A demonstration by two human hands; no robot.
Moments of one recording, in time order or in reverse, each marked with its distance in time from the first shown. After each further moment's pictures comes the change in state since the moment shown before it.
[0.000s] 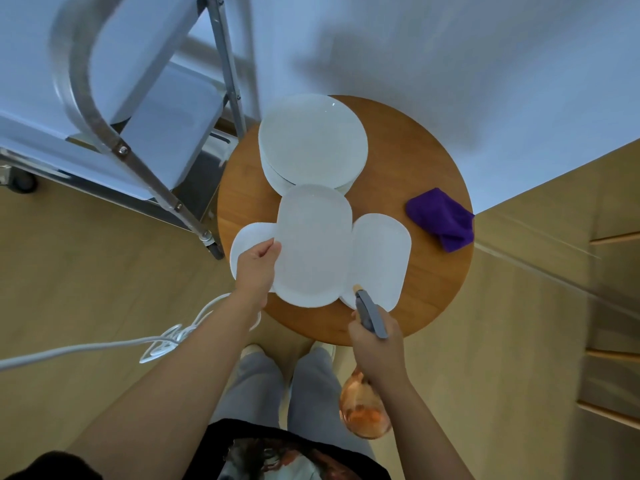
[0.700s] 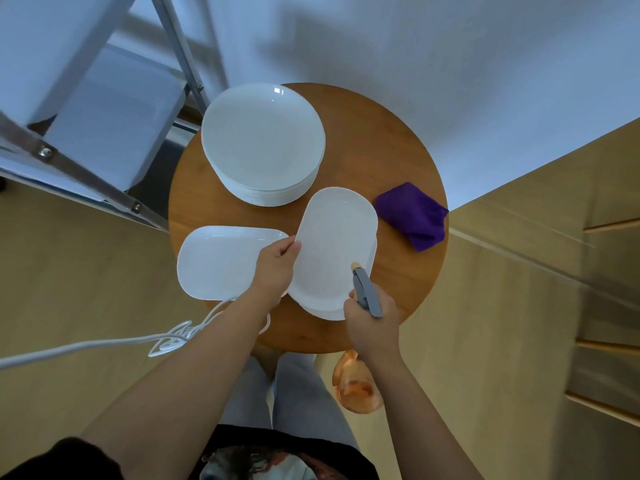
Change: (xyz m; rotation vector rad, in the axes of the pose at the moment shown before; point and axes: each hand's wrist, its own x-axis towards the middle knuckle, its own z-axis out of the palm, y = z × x) left_hand 0.000 -0.010 0.103 0.184 -0.170 0.101; right_hand 0.061 0.010 -0.051 0.001 0.055 0.019
